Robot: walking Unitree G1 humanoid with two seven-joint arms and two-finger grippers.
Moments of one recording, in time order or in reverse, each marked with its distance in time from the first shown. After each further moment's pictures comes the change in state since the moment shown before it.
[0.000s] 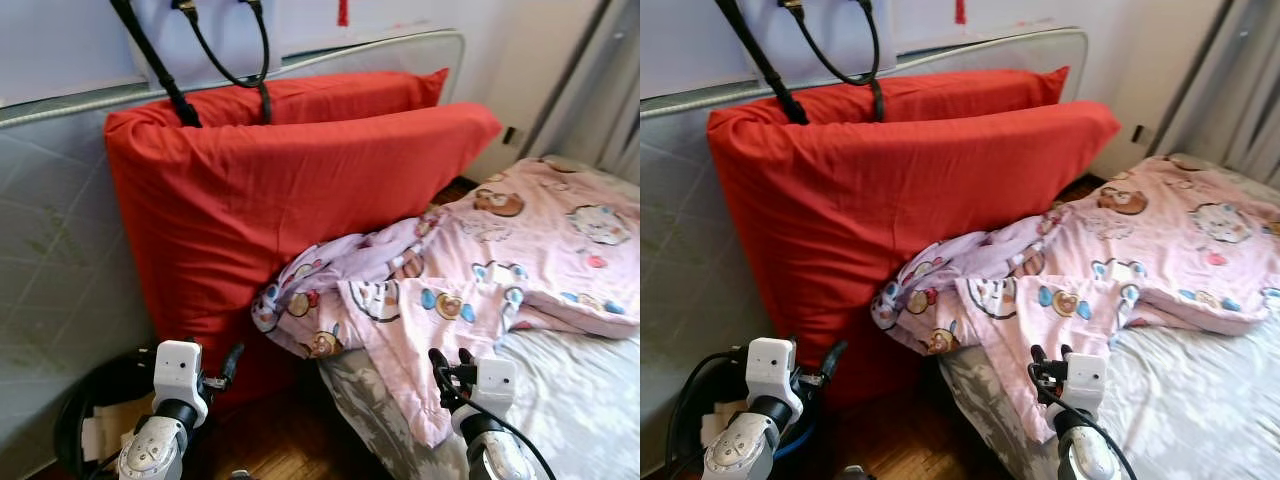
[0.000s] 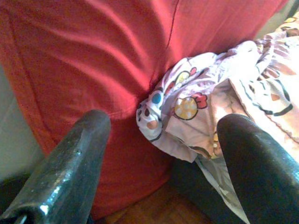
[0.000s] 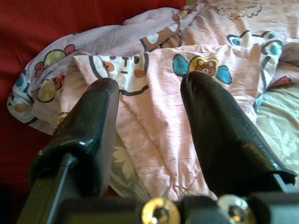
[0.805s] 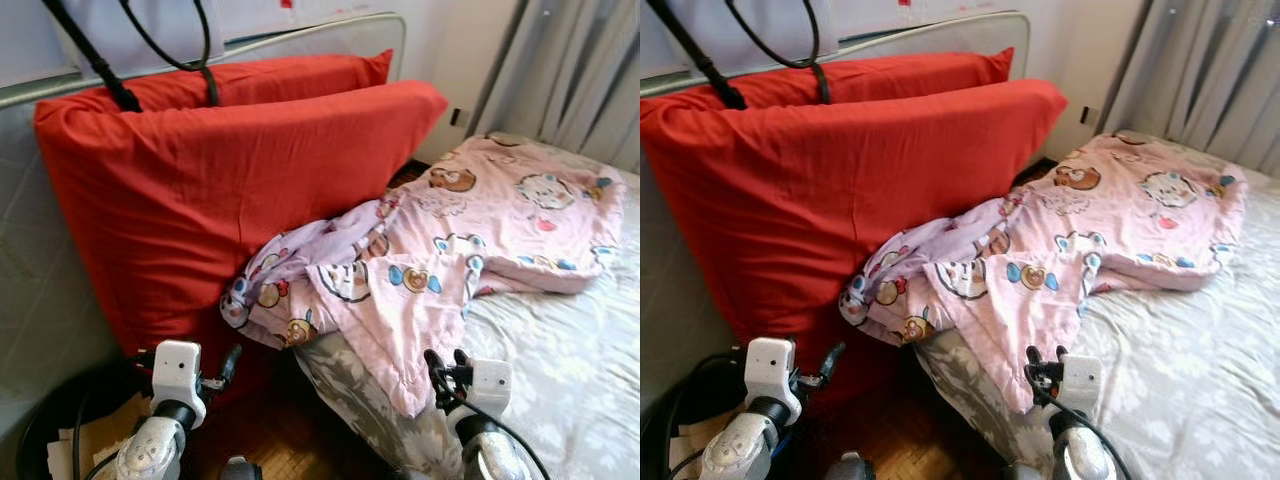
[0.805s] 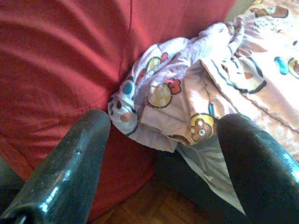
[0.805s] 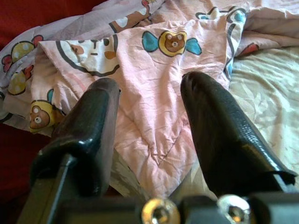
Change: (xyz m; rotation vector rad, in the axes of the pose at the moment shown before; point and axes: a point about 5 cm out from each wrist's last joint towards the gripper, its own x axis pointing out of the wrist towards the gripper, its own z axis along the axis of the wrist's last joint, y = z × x) left arm 0.002 0.002 0.003 0.018 0.008 -0.011; right arm -0.004 0.004 -0.007 0.024 0.010 0.003
